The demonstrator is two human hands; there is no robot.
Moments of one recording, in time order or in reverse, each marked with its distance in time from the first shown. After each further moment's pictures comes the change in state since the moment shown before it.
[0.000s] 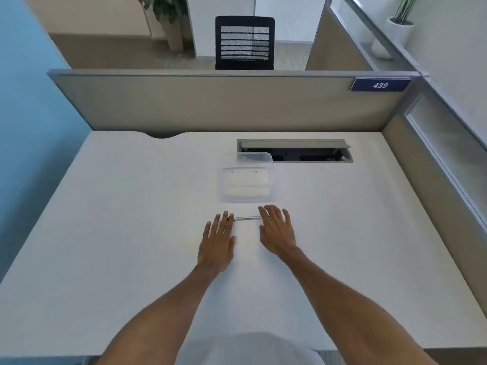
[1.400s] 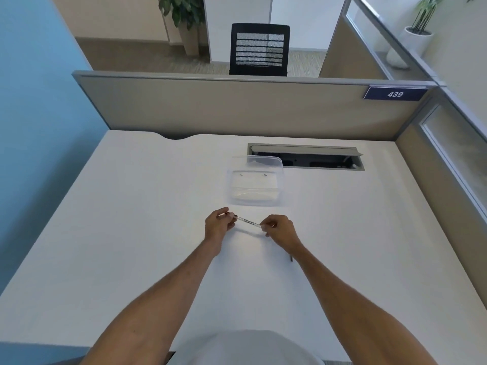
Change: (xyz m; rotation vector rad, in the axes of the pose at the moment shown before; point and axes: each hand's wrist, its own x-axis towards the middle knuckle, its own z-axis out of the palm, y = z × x) left_hand 0.060 -0.011 -0.034 -1.584 0.069 -0.880; right_hand 0.021 0.002 -0.013 0.909 -0.208 0.332
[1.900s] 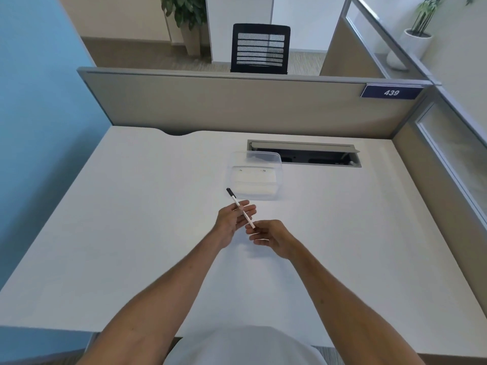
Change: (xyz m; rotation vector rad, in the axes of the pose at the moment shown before) left_hand -0.038 0.018 0.024 -0.144 -0.286 -0.095; right_hand -0.041 -0.026 0.006 0.698 -0.356 0.344
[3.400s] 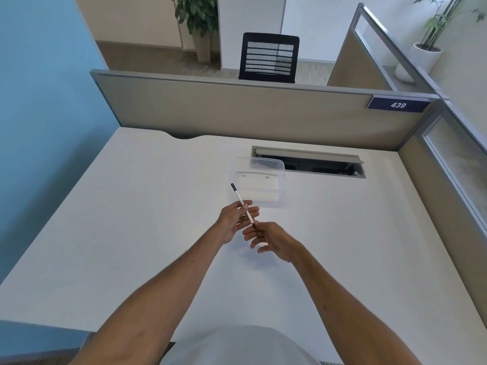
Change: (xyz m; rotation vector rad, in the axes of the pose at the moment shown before) left_hand 0.005 0.020 0.017 0.011 0.053 -0.059; right_hand -0.009 -0.021 -0.001 -0.244 -0.104 0.007
